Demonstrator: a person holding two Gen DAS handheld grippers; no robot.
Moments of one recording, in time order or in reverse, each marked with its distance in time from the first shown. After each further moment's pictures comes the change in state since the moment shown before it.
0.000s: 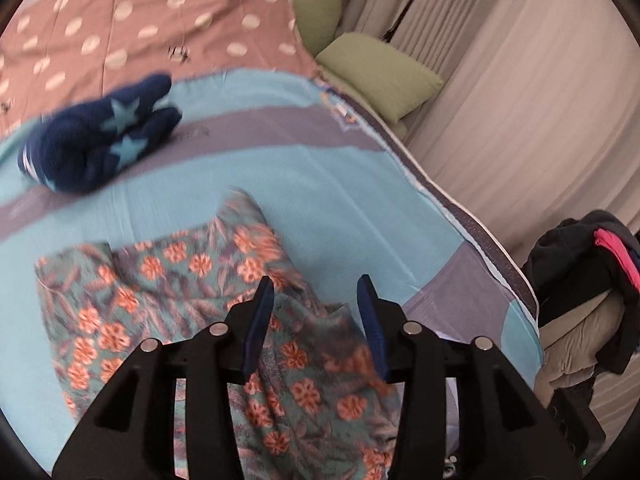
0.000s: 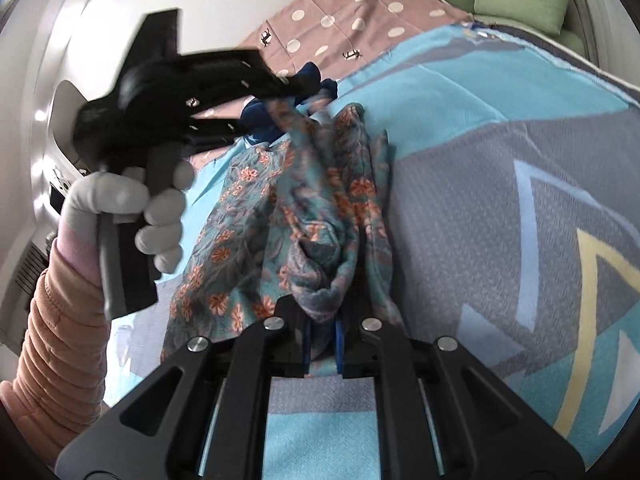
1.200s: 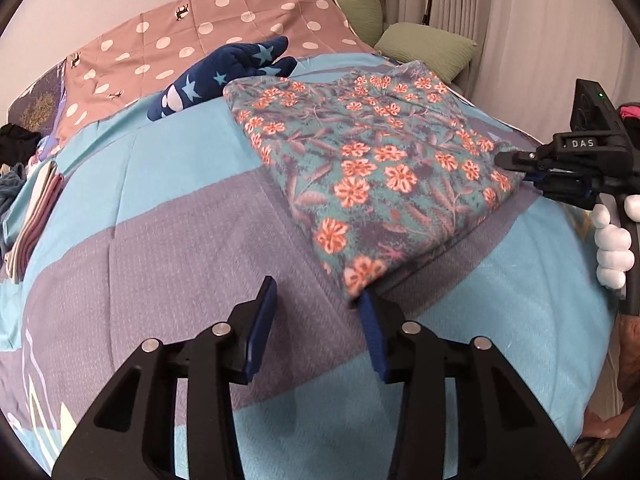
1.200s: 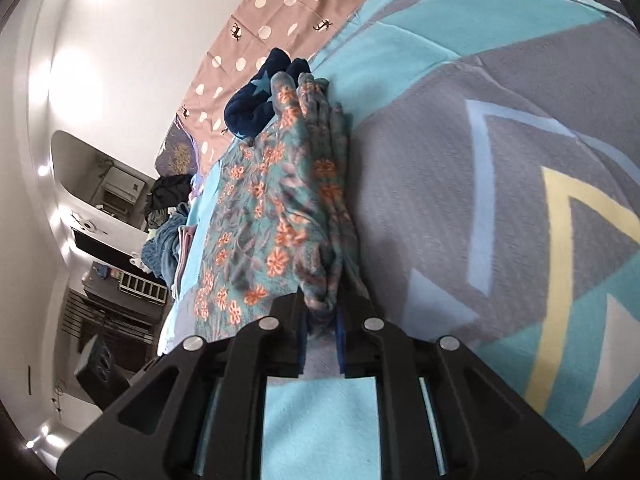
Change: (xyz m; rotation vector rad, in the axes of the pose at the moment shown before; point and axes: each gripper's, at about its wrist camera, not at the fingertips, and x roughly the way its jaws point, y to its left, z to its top) left arm -0.116 0.031 -0.238 0.072 -0.049 0.333; right arm -0.013 -0.038 0.001 0.227 0.108 0.095
